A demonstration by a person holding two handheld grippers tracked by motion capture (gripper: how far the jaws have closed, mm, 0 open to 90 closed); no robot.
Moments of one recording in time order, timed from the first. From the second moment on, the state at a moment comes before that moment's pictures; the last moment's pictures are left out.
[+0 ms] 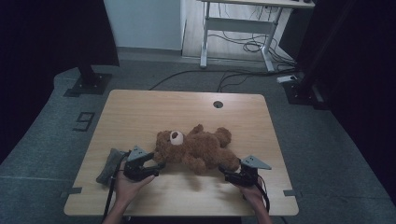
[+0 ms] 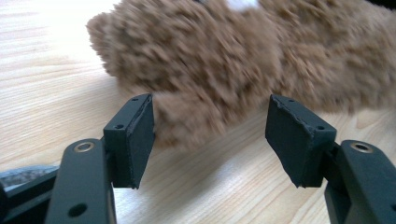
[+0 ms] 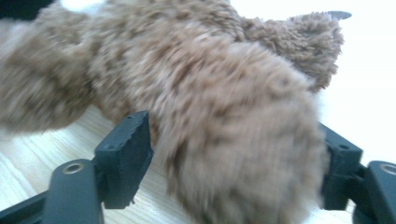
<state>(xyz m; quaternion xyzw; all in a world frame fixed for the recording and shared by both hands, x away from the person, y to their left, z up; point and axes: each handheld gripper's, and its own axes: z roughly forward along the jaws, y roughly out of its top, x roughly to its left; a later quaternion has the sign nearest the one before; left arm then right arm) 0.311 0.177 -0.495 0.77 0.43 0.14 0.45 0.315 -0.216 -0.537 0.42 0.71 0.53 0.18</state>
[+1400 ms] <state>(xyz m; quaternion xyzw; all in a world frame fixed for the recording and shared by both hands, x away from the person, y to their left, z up) 0.247 0.237 -0.523 0.76 0.45 0.13 0.46 0.252 -0.261 -0.552 0.44 0.71 0.51 0.18</state>
